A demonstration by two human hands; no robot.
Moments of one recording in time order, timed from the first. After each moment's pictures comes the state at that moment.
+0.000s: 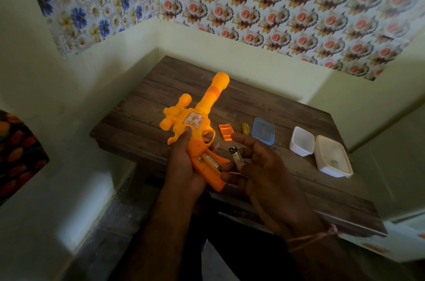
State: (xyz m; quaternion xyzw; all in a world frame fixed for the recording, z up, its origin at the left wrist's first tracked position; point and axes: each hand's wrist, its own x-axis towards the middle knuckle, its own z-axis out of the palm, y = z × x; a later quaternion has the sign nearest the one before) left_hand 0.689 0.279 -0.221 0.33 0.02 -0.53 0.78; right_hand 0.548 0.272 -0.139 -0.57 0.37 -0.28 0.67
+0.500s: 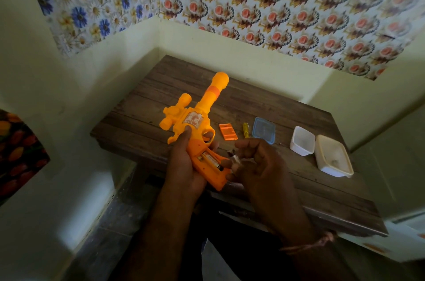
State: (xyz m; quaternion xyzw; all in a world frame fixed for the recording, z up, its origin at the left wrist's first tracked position) left_hand 0.690 0.277 -0.225 0.32 0.03 -0.54 0.78; right_hand 0.547 0.278 -0.145 -0.70 0.41 -0.30 0.51
